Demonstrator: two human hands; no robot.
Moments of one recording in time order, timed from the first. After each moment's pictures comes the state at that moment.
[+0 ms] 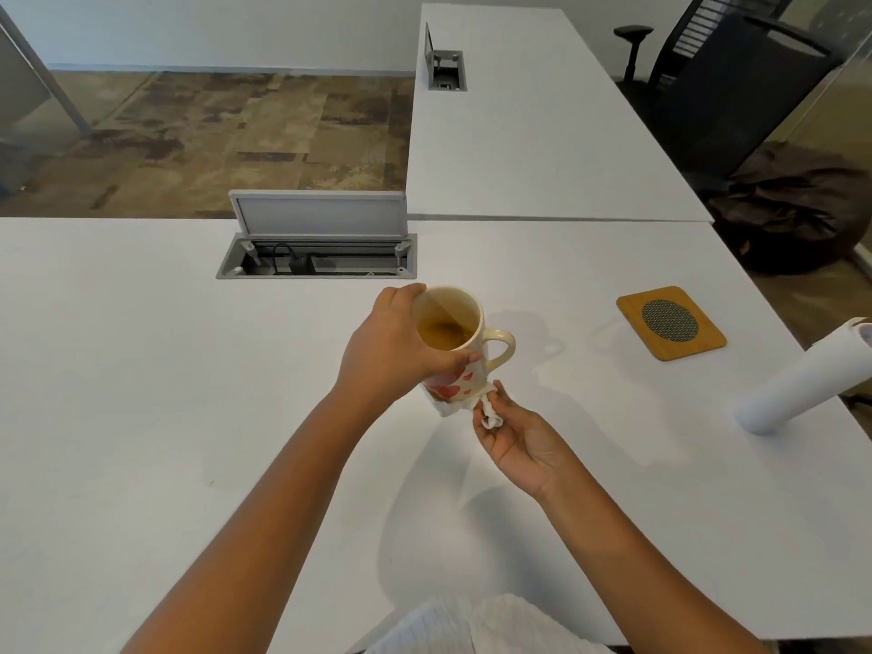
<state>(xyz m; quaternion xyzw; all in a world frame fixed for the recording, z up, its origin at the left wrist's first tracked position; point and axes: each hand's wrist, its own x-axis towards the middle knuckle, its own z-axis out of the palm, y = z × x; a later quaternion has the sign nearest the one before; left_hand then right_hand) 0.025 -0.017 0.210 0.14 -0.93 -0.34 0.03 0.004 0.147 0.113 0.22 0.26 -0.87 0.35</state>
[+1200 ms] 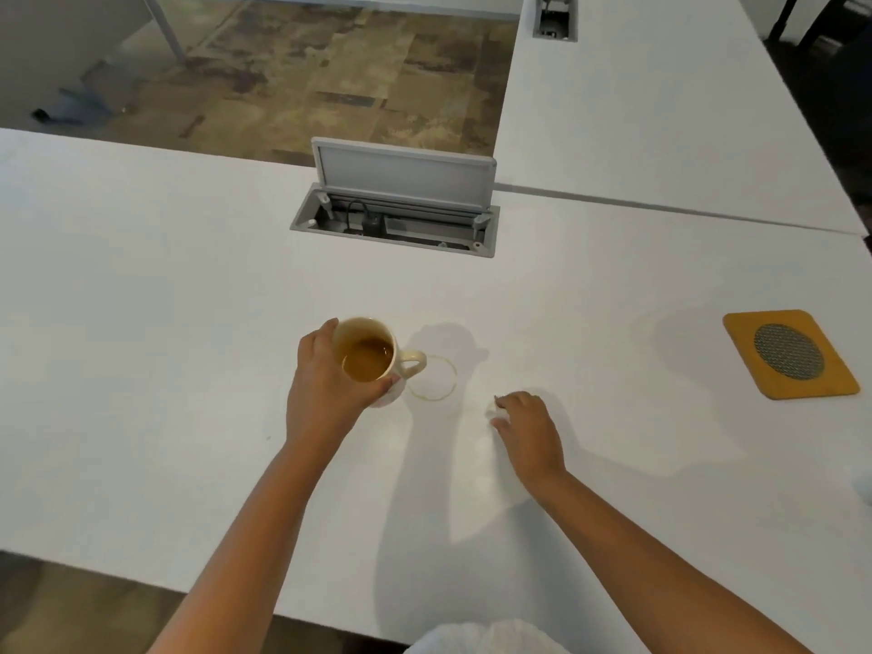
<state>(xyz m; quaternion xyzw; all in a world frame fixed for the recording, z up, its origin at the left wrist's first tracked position) 0.085 -0.113 0.131 0.38 -0.85 -0.36 0.10 -0.022 0.092 0.004 -0.23 0.93 -0.25 0.13</state>
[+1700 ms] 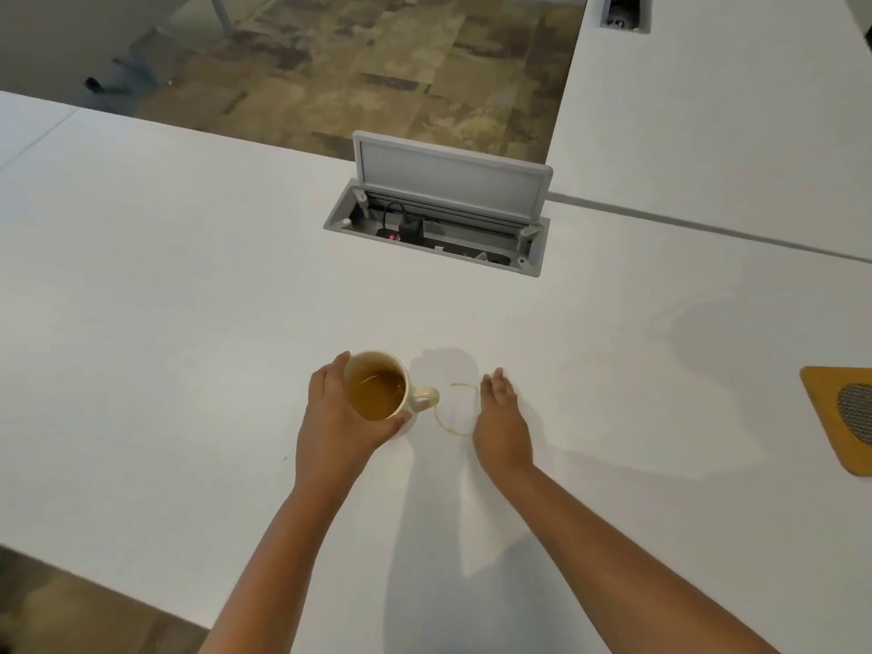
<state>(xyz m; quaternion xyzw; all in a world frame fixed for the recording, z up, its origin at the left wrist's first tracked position) 0.082 -0.134 0.107 0.44 -0.81 -0.38 0.08 -0.045 -0.008 -0.015 -0.28 0.93 -0.17 0.15</state>
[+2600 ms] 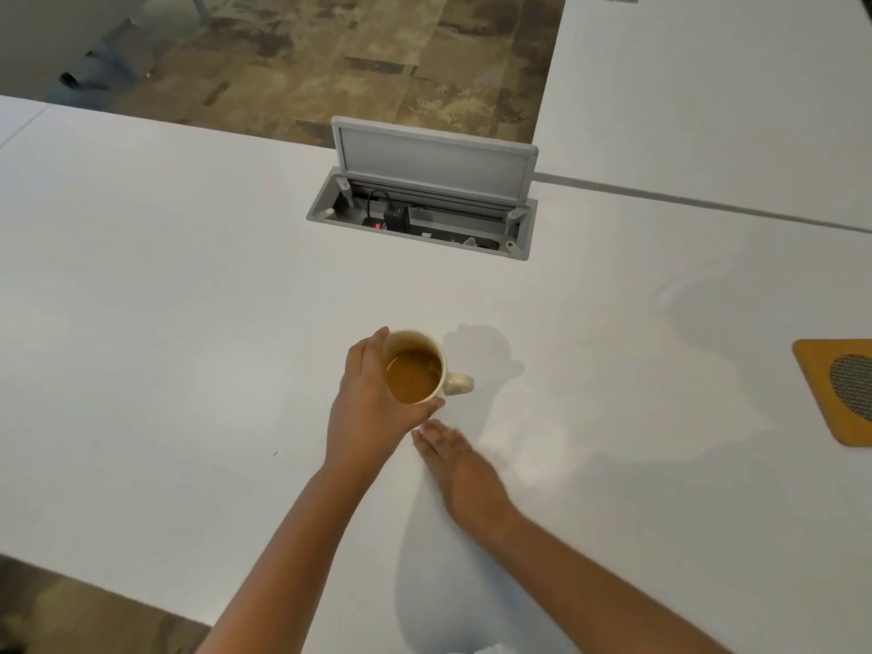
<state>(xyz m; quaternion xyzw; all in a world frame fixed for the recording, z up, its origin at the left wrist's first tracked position) 0.050 -0.114 0.102 0.36 -0.86 -0.35 0.07 0.018 0.013 -0.032 -0.51 0.86 -0.07 0.01</state>
